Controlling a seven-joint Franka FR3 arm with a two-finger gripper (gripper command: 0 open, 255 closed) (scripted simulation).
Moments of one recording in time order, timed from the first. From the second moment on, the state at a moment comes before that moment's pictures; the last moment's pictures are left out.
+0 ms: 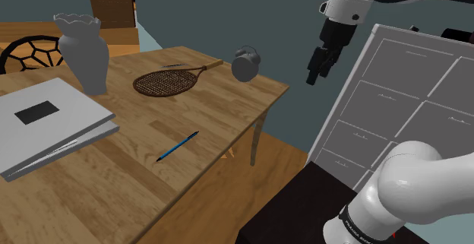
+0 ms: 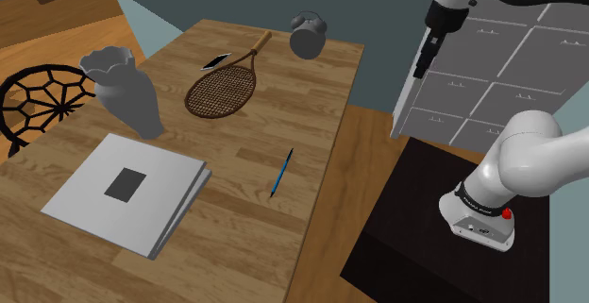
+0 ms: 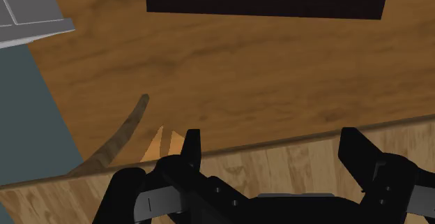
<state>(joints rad) -0.01 -0.81 0.01 -2.34 -0.06 1.56 -0.05</state>
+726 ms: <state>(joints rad) -0.03 -0.76 0.24 -2.43 0.12 1.66 0.39</state>
